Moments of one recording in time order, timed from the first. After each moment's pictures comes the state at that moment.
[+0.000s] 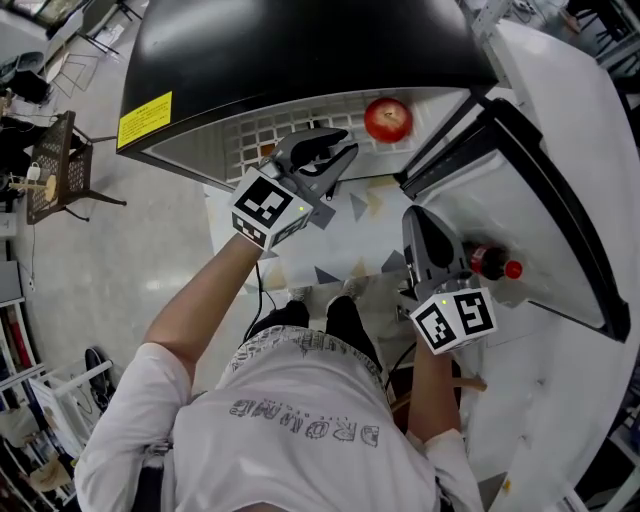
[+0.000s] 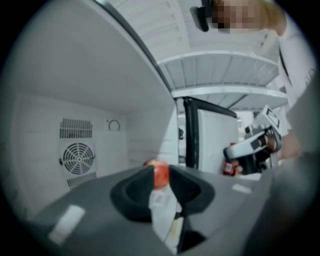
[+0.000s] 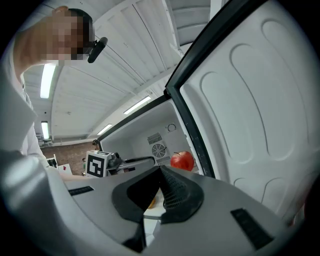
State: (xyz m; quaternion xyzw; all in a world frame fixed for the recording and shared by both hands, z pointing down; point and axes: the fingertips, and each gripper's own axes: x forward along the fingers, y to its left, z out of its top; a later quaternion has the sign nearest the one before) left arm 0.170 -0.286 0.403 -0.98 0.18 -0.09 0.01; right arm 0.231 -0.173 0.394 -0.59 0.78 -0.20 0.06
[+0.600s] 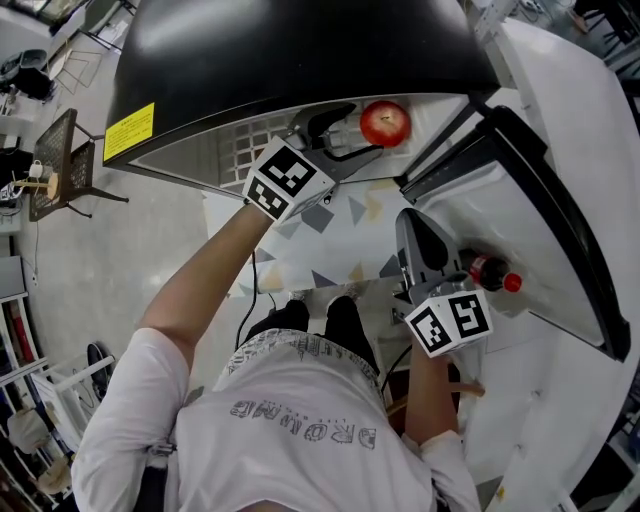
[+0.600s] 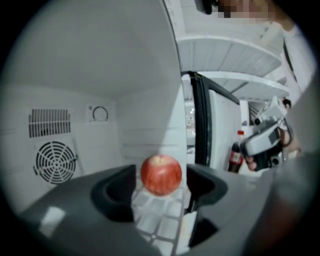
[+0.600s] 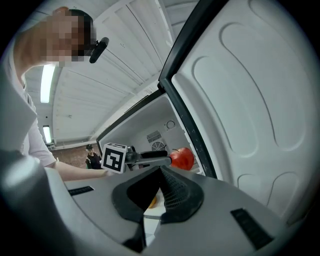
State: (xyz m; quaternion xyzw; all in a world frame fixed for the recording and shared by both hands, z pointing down) left arm 0.215 -0.315 0.426 -0.98 0.14 -0.16 0.03; right arm 0.233 -0.184 0.406 -0.58 0.79 -0.21 0.07
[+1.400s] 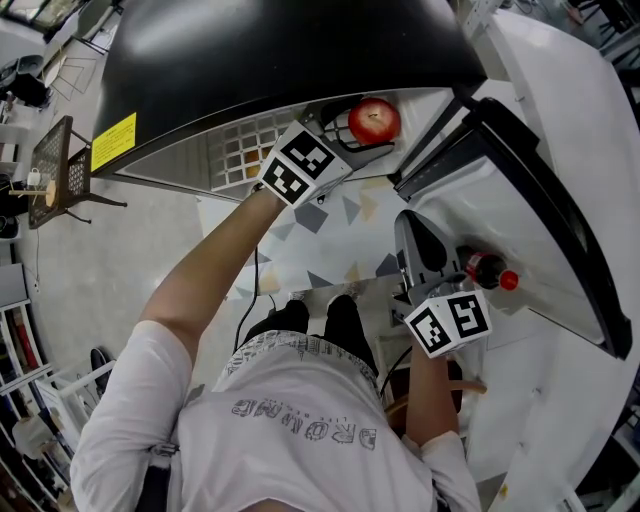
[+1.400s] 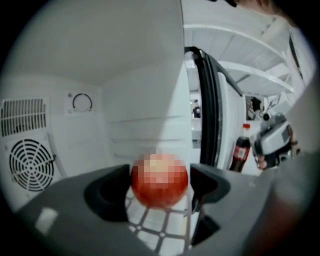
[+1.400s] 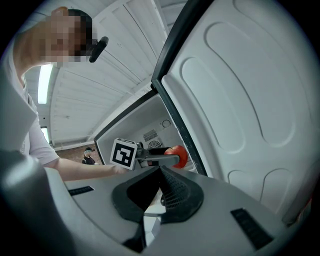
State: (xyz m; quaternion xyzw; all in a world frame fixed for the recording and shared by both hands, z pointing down) left arm 0.254 -0.324 0.443 -0.97 0.12 -0.20 0.03; right arm 0.246 -0.178 0.417 -0.58 0.78 -0.22 0.07
